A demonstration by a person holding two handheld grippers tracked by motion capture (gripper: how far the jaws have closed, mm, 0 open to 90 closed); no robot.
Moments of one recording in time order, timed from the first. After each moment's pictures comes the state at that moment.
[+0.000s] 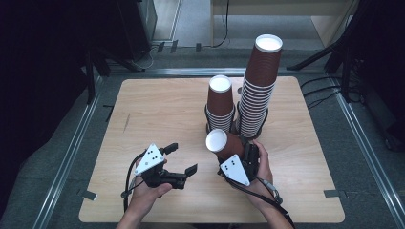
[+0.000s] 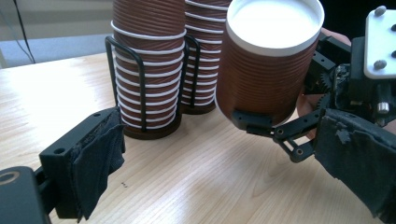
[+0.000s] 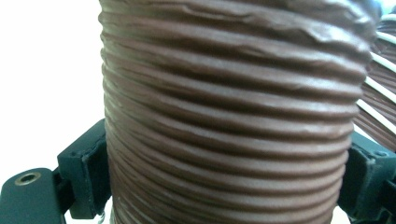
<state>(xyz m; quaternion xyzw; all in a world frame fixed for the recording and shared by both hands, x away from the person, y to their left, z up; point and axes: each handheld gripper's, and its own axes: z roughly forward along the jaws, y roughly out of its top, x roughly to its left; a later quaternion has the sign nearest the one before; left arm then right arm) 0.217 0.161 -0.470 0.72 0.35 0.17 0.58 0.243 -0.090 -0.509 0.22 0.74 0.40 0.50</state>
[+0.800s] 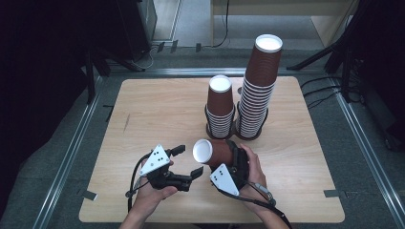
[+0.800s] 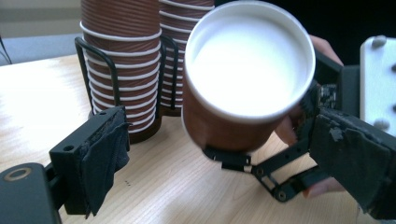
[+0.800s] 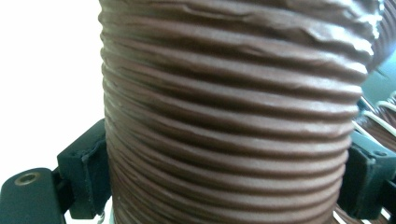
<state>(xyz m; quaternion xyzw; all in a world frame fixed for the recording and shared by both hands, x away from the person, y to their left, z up) 0.214 0.148 -0.467 0.72 0.33 0.15 0.59 0.229 -0.071 -0.516 0.13 0.75 0.40 0.51</state>
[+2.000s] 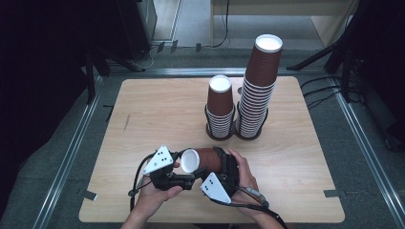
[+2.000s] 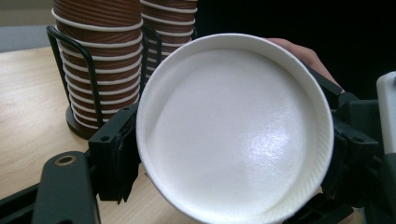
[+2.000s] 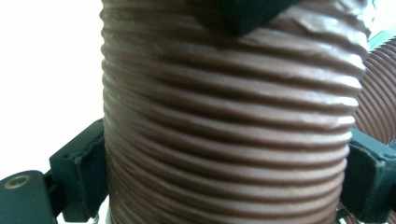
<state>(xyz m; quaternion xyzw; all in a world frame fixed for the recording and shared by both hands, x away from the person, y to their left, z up) 0.217 0.143 -0.470 0.73 0.32 0.12 0.59 0.216 -0.053 -0.522 0.09 0.77 0.41 0.48</state>
